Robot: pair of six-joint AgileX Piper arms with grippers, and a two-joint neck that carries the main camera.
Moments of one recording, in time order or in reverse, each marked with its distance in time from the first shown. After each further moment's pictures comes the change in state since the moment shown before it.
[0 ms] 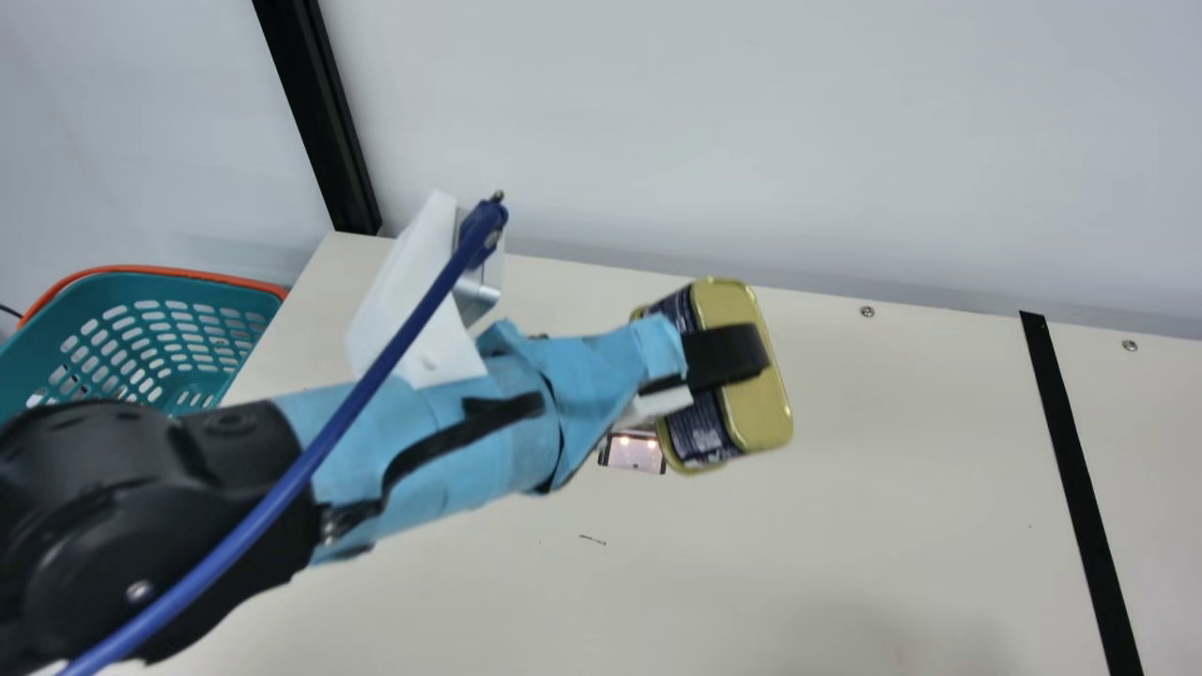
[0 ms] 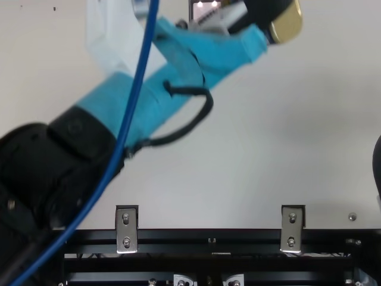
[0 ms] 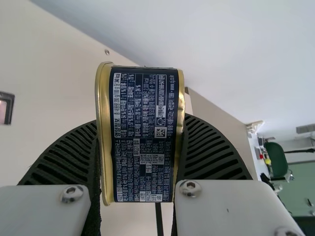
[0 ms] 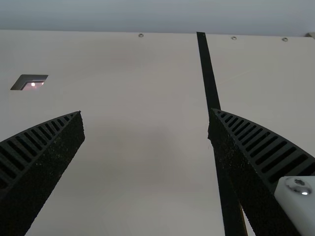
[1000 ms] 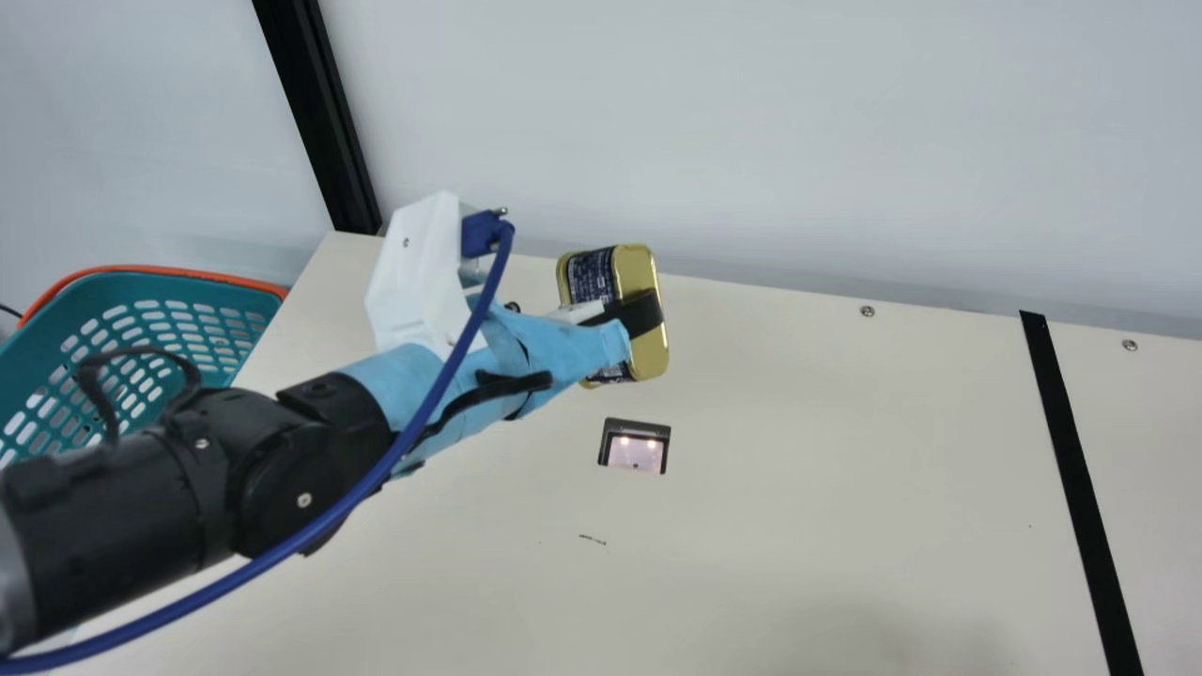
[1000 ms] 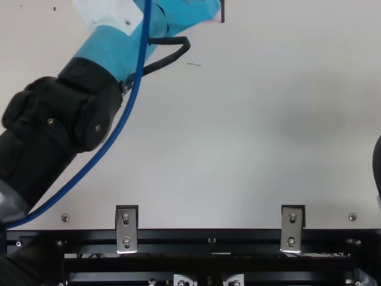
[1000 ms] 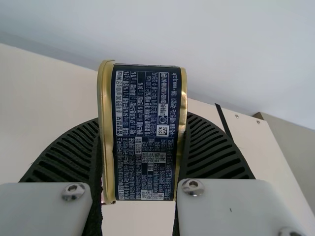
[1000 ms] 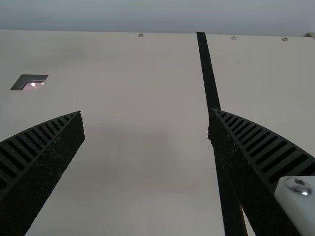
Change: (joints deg) left arm 7.8 11.1 7.0 -0.4 -18.3 21.2; right arm 0.0 0.0 0.0 0.0 0.0 0.0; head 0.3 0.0
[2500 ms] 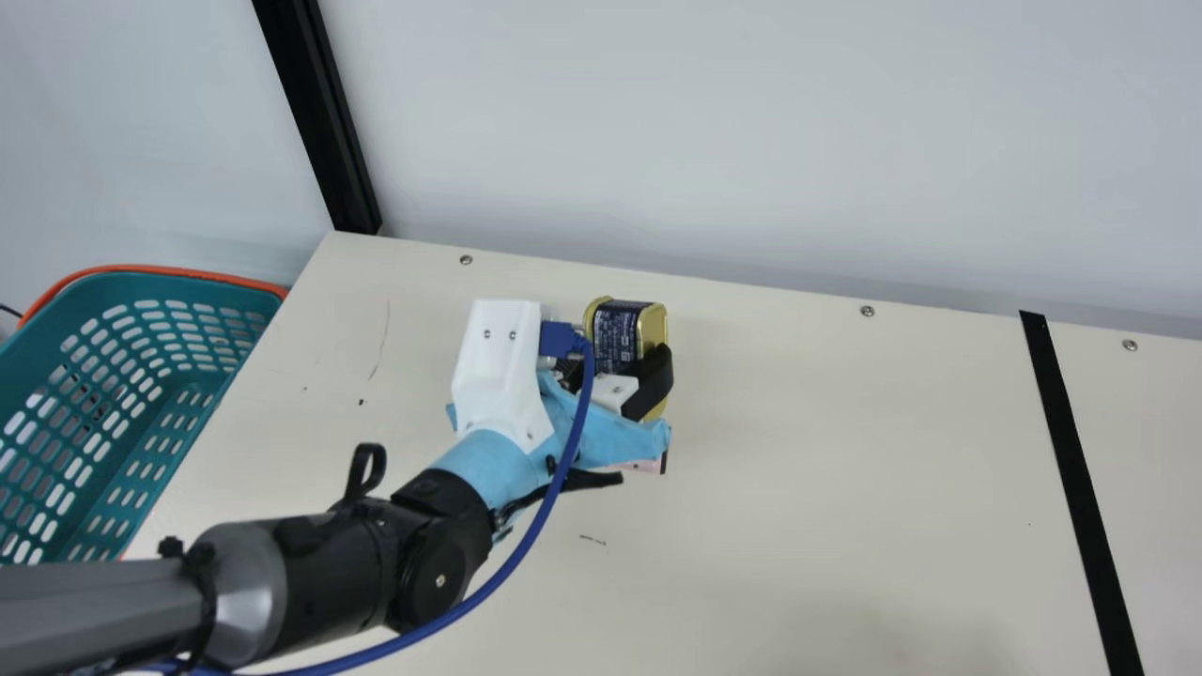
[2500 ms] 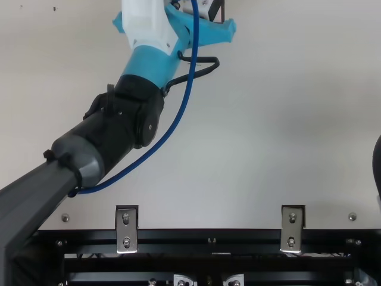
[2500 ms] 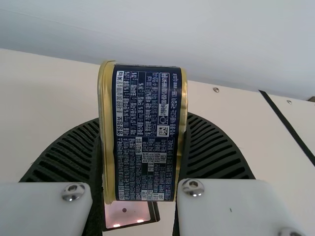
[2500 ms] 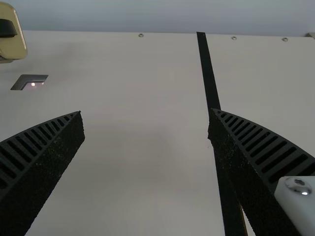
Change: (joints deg) left arm -6.0 15.0 3.8 -10.5 -22.8 15.9; right arm 0.0 0.0 0.0 0.0 0.0 0.0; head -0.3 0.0
